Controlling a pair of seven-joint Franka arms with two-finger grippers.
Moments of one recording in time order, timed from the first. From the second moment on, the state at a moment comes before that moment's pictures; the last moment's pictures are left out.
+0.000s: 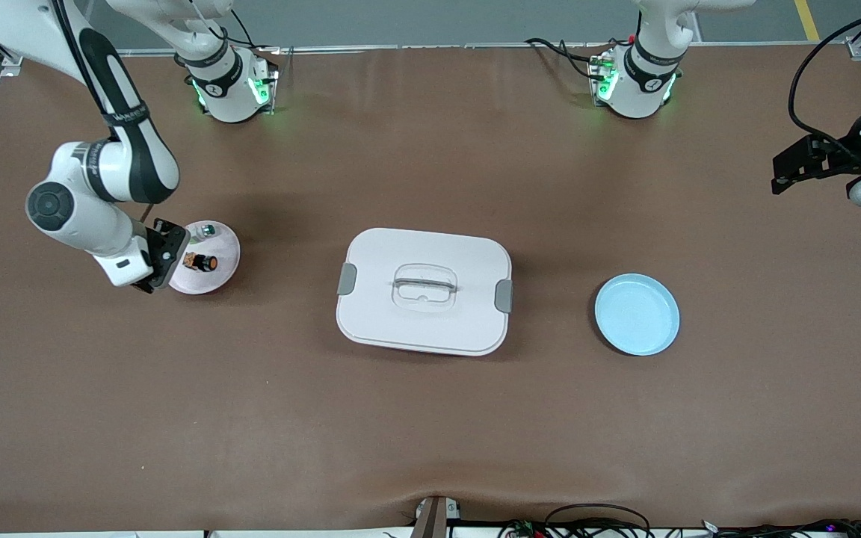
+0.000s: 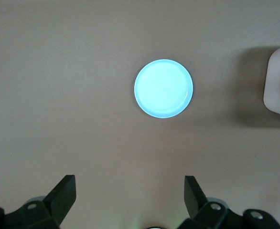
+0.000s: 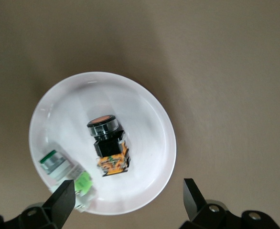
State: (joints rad) left arm -0.08 0.04 0.00 -1.44 0.04 1.45 0.04; right arm -0.06 0.17 -0.01 -2.29 -0.06 2.34 -1.12
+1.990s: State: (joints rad) left arm -0.08 0.05 0.00 -1.44 0.04 1.45 0.04; right arm 0.01 0.00 0.00 -1.75 -0.06 1.77 -0.02
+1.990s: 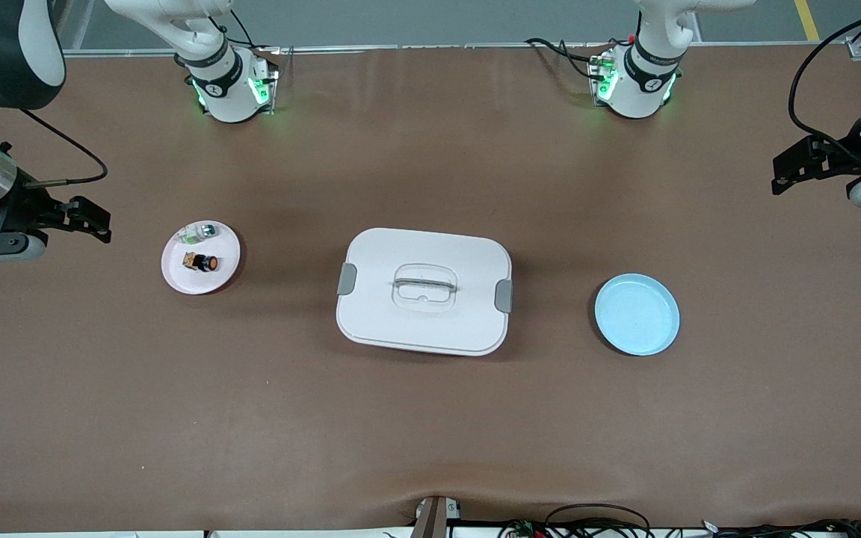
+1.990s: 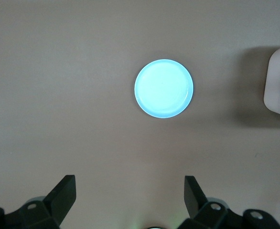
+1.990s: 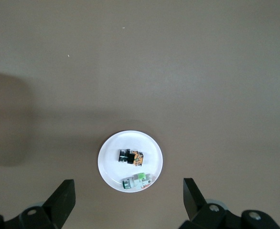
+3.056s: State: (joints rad) left arm -0.09 0.04 -0.01 -1.43 0.00 1.45 0.03; right arm -0.15 0.01 0.13 -1.67 -0.01 1.75 0.02
